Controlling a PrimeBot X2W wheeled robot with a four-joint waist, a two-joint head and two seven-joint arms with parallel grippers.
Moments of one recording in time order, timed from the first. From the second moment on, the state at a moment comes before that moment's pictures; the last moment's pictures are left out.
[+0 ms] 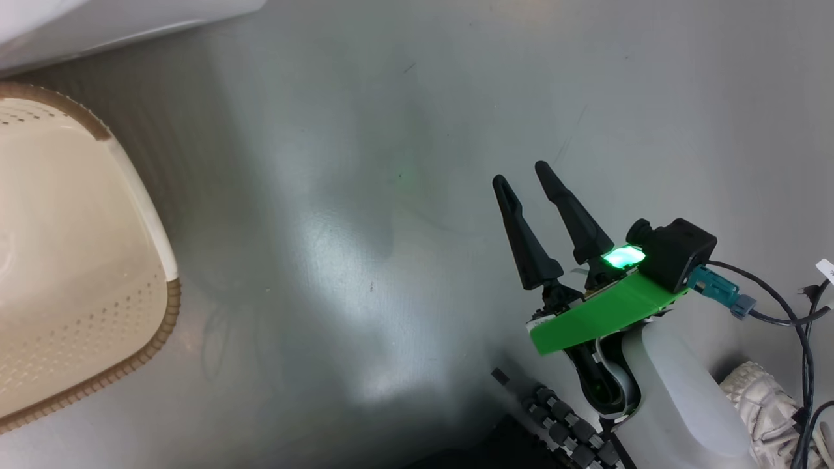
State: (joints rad) left arm -1.45 0.49 0.04 0.45 -0.36 -0.10 0.10; right arm -0.45 -0.05 0.31 0.22 0.54 0.13 -0.26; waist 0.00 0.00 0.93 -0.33
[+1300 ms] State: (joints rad) left arm -1.24 0.41 -0.02 0.49 -0.40 0.00 0.18; right arm -0.45 -0.05 0.24 0.25 0.49 0.13 -0.26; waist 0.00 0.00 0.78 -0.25
